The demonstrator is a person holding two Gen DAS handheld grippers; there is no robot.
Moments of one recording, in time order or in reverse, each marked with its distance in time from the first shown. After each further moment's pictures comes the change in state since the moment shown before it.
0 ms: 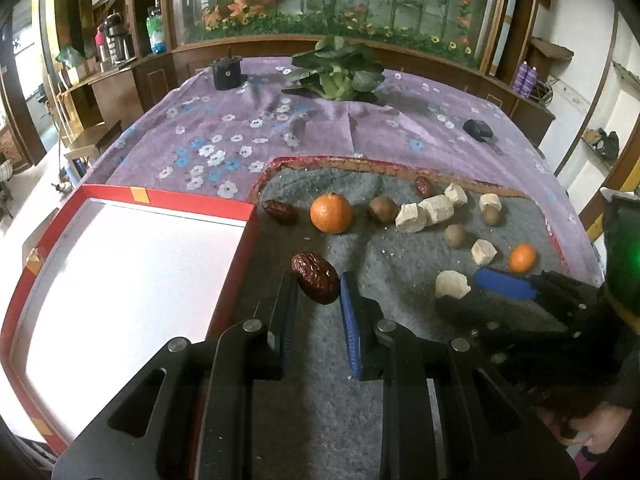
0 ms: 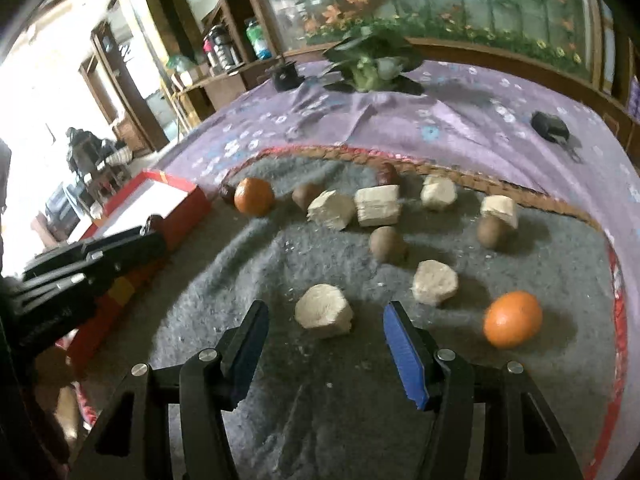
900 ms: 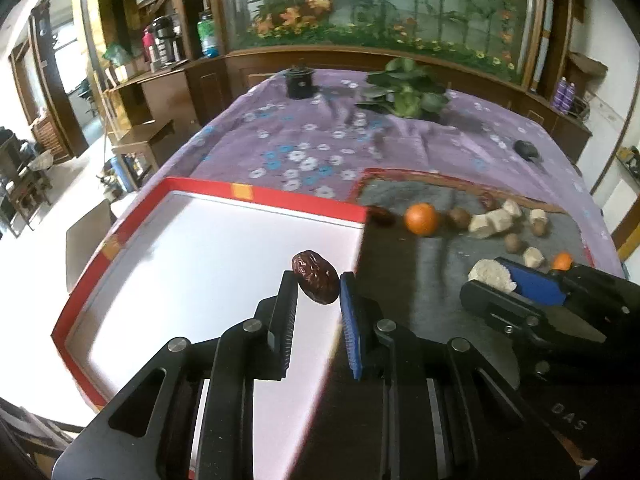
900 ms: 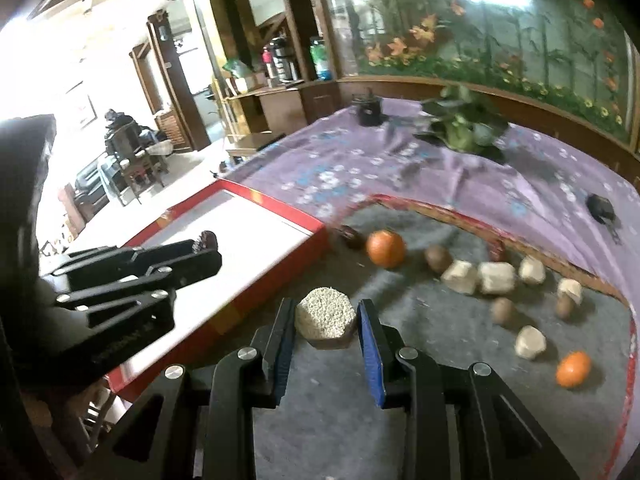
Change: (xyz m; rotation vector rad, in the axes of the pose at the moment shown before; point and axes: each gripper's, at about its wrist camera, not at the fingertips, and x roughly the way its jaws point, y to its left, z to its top) left arm -0.039 0.063 -0.009 -0.062 -0.034 0.163; right arm -0.024 0.101 0.020 -0.144 -0.102 0.098
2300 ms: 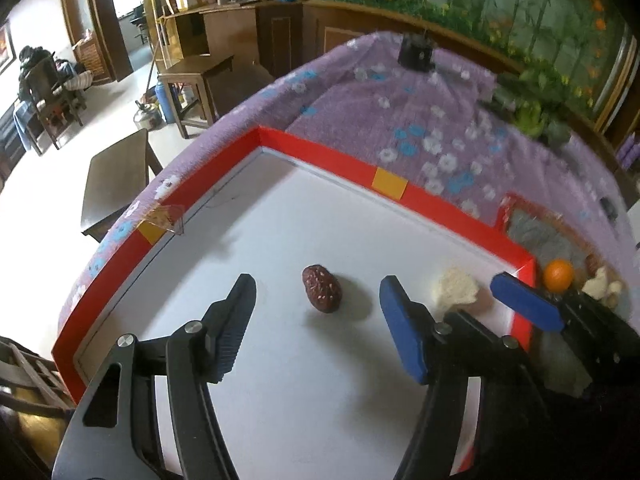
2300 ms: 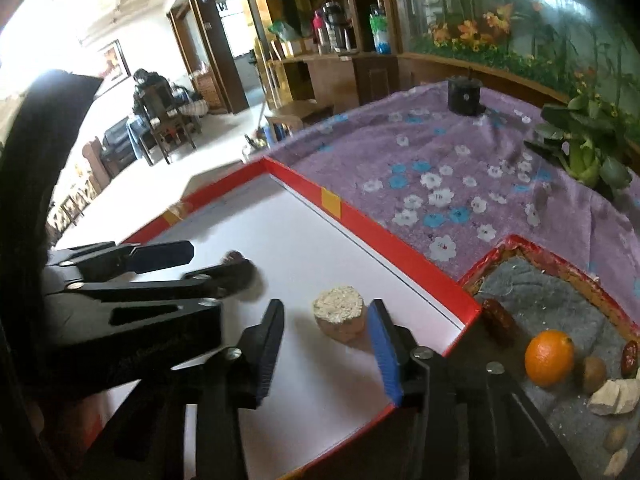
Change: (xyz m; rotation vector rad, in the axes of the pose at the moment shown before) left arm 0.070 0.107 0.023 -0.236 0.140 0.091; right arm 0.125 0.063 0.054 -0.123 0.088 0.114
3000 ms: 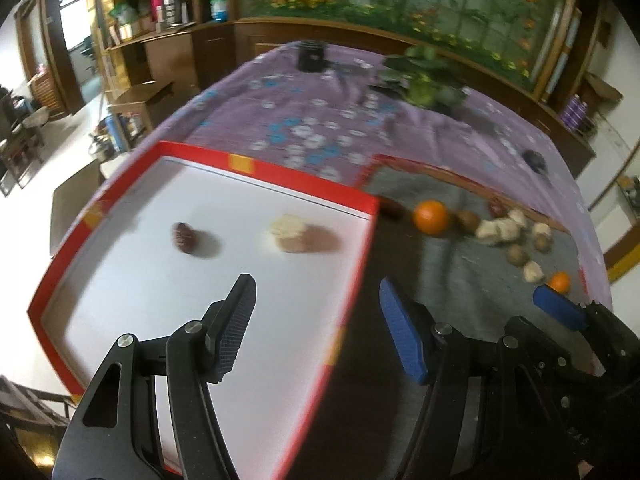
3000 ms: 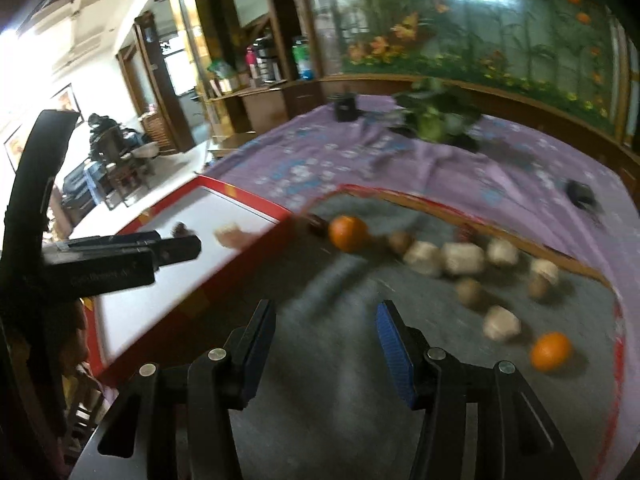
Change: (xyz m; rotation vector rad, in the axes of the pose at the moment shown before) left arm -0.054 -0.095 -0.047 0.155 -0.030 -0.148; right arm -0.142 -0.072 -0.097 0.153 -0.084 -0.191
